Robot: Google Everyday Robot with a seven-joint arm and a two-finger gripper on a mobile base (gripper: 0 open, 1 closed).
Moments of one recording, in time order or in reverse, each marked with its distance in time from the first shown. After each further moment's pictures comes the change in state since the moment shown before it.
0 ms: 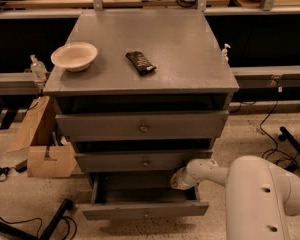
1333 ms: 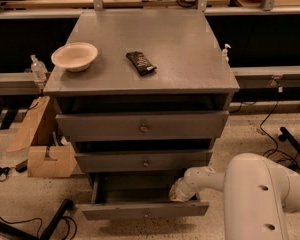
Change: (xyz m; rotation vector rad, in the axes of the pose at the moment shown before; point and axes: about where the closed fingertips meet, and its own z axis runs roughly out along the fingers) arm -0.016 0.060 0.009 -0.108 -0.003 0.017
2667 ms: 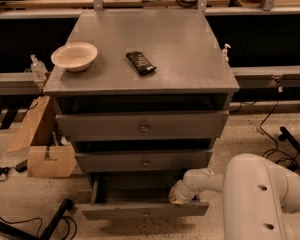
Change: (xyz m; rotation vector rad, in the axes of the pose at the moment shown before) arm -0.002 0.004 0.005 -0.009 -0.004 0.000
